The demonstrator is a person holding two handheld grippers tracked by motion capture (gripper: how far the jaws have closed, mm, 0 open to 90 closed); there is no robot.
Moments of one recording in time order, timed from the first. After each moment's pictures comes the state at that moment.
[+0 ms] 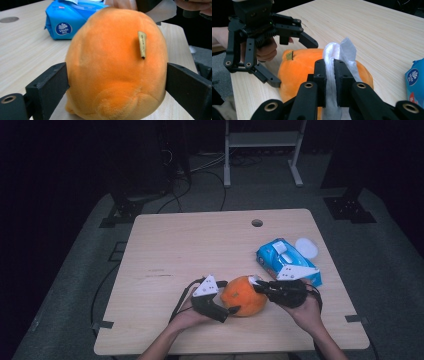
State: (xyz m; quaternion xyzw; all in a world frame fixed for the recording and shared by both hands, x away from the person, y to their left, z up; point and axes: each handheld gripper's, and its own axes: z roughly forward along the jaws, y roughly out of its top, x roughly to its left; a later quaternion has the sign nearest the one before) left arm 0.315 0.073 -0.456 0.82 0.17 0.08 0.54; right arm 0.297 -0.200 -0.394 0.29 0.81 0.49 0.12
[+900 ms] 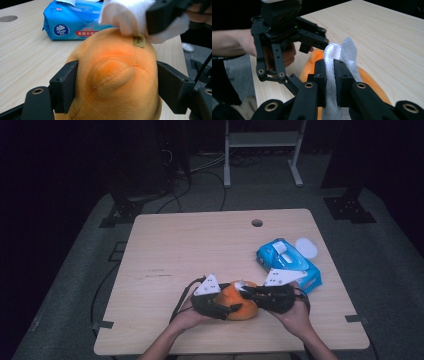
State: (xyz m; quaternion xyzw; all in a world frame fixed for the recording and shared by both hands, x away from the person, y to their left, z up) left arm 0.306 0.070 -0.436 0.83 0.18 0.08 0.53; right arm 0.282 -0.165 -0.386 0.25 0.82 0.51 0.10
